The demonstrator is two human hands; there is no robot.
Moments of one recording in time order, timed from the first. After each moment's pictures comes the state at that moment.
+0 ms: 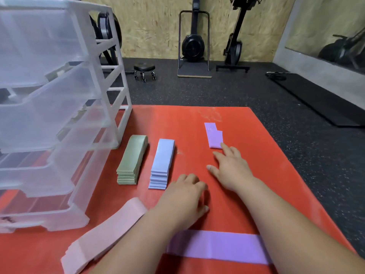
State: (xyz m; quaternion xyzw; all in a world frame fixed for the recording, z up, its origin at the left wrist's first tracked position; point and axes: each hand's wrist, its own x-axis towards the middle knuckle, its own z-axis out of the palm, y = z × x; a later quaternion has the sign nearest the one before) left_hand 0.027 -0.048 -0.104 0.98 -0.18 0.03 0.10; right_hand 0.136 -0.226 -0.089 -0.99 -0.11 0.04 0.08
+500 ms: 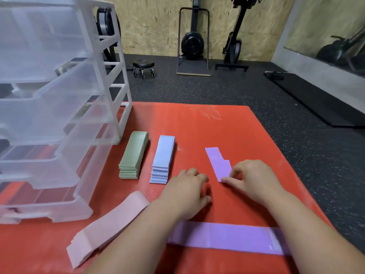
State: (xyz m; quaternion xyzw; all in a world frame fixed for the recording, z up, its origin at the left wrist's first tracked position) left_hand 0.022 -0.055 -0.085 0.98 -0.14 -0.01 0.13; right_hand 0.086 -0.288 -0.068 -0.98 -0.18 -0.07 0.07
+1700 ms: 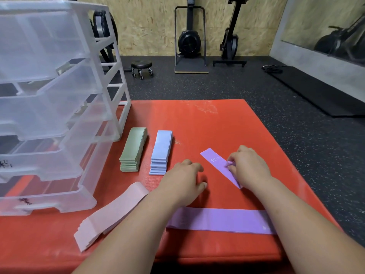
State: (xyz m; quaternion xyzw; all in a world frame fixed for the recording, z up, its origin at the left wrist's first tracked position) left_hand 0.011 -0.058 -0.077 0.98 -0.09 -0.02 0.18; right_hand 0.087 -0.283 -0.085 -0.99 -0.10 -0.05 0.07
